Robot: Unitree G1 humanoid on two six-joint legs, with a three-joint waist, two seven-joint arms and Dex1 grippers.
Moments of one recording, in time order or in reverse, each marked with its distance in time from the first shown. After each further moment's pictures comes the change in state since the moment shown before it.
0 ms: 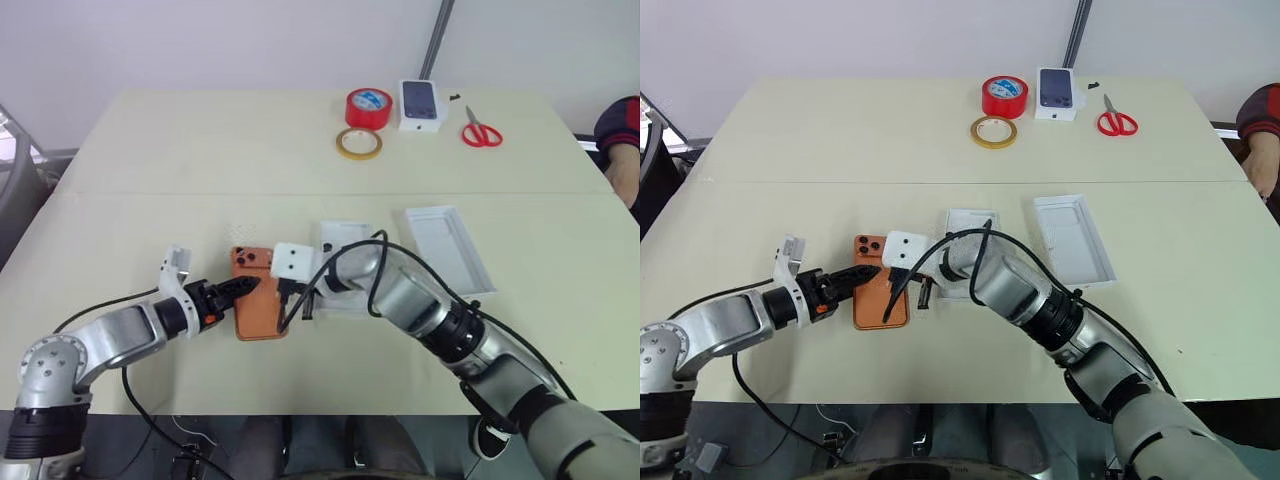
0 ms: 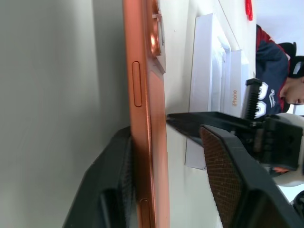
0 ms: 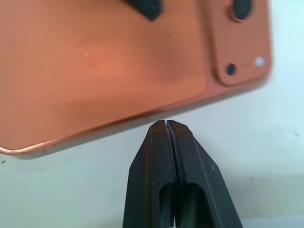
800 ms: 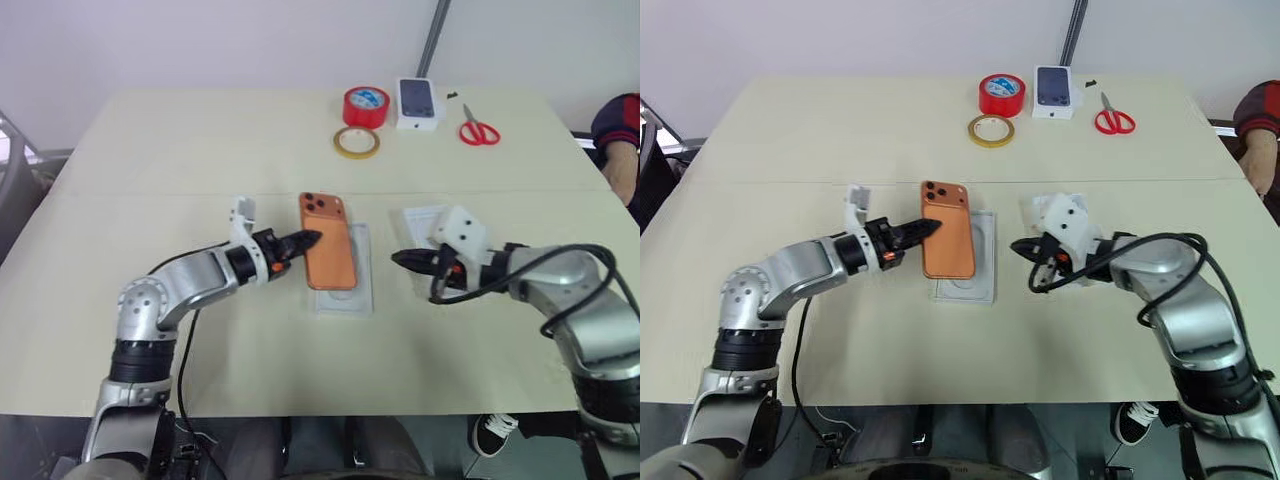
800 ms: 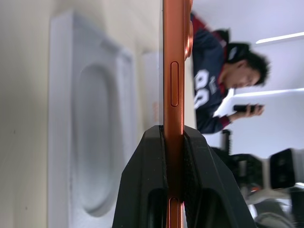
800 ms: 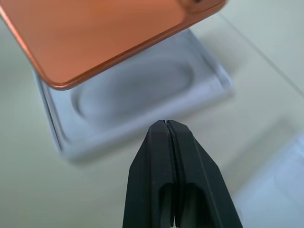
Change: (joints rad) left arm -0.405 -0.302 -0.210 0.195 0.043 -0.039 0.114; right arm 0.526 -0.449 -0.722 -0.333 0.341 -0.106 0.067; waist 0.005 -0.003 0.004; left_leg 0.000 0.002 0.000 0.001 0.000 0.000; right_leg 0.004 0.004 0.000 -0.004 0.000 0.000
